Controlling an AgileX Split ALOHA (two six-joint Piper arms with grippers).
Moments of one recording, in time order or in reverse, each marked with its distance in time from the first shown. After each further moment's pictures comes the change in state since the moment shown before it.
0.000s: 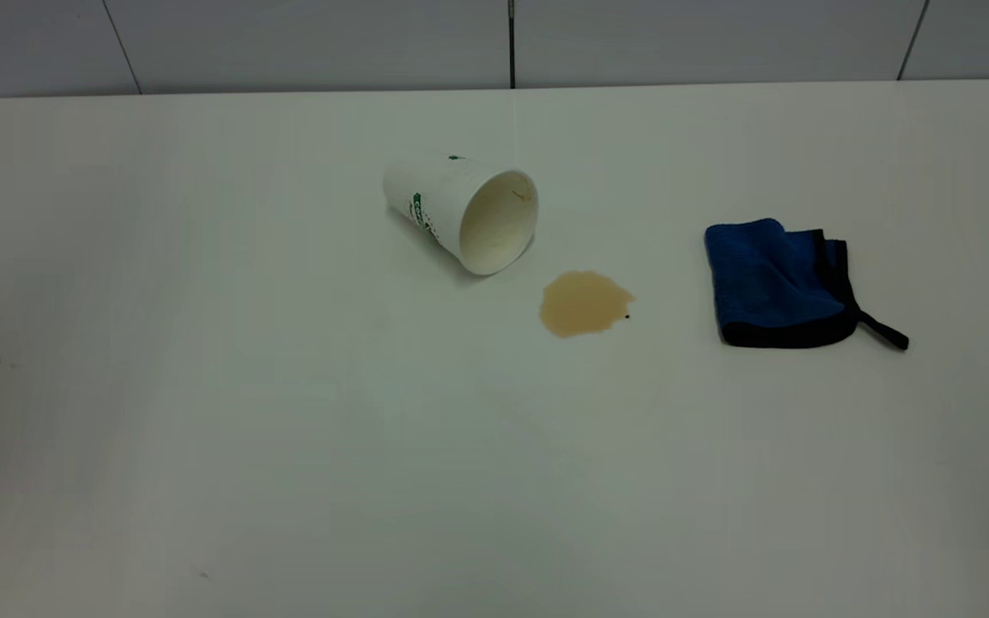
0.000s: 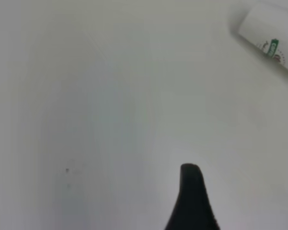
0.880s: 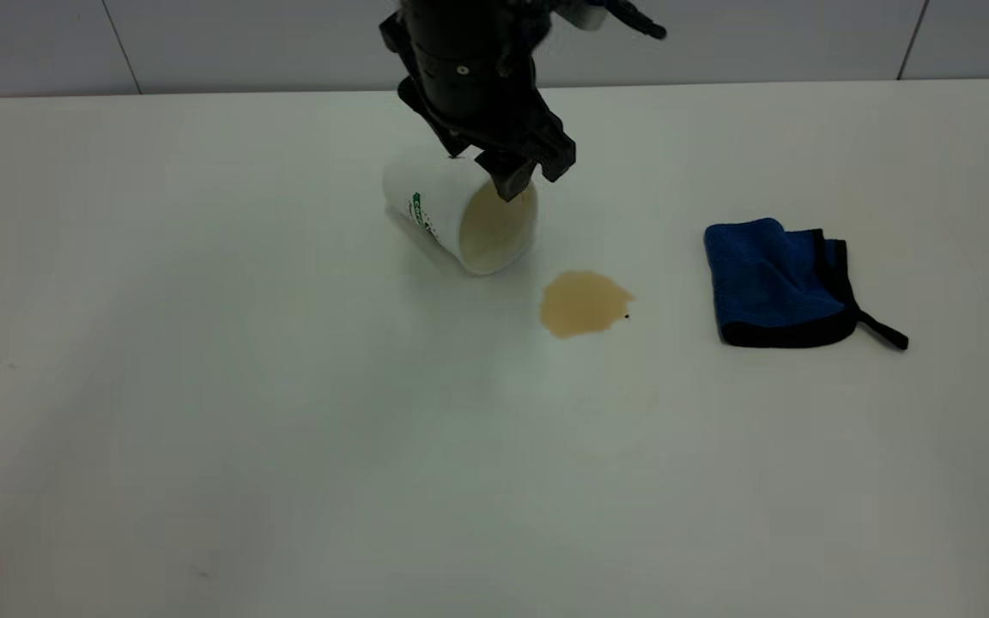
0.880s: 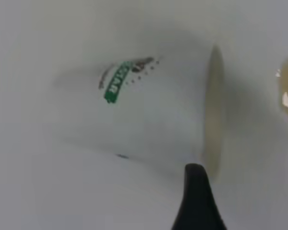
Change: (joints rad) left arm -0.520 1.083 -1.008 0.527 0.263 -0.251; right arm 0.000 0.000 0.000 0.000 0.000 0.000
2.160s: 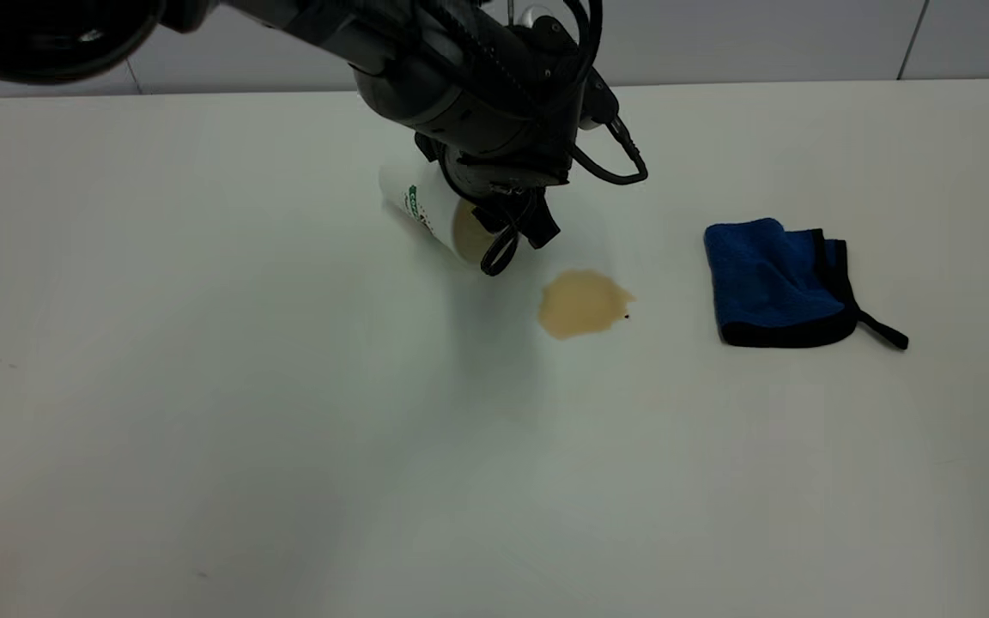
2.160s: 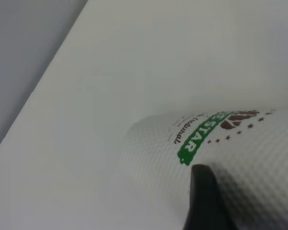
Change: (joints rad) left arm -0.046 0.269 -0.070 0.863 0.006 -0.758; right arm 0.000 0.000 0.000 0.000 0.000 0.000
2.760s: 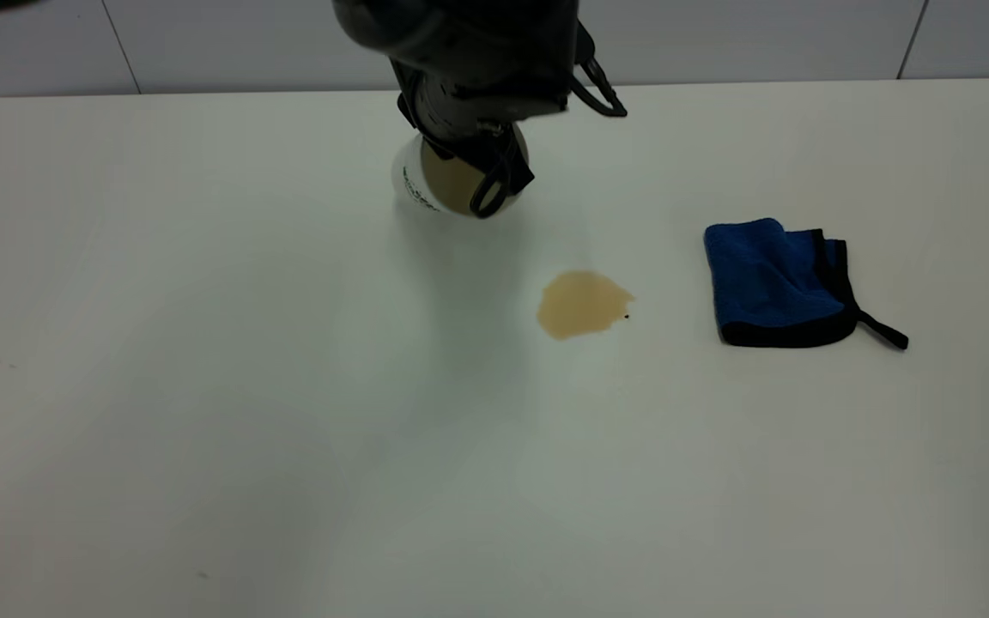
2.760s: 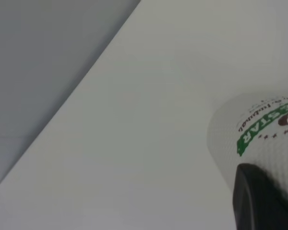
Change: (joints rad) left arm 0.024 -0.088 -0.009 -0.109 0.112 0.114; right arm 0.000 0.000 0.000 0.000 0.000 0.000
